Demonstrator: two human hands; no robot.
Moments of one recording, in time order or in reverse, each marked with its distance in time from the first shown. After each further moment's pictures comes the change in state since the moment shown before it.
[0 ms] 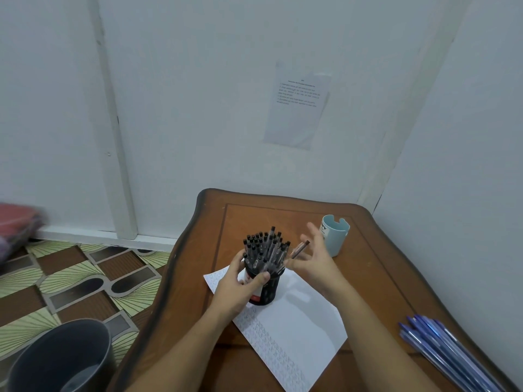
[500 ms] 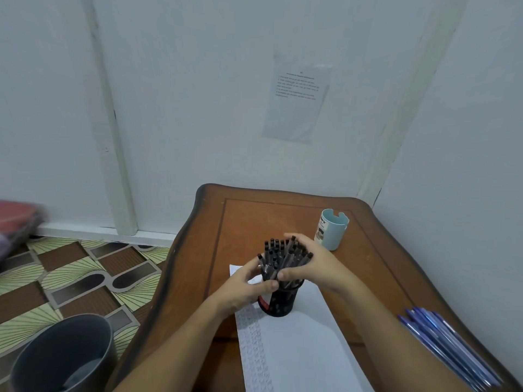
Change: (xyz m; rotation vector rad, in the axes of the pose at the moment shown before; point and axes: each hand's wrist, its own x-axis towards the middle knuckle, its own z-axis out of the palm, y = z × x) left_hand 0.002 0.006 -0.001 0.018 -0.392 -0.026; right_hand -0.005 -0.008 -0.015 -0.324 -0.239 0.000
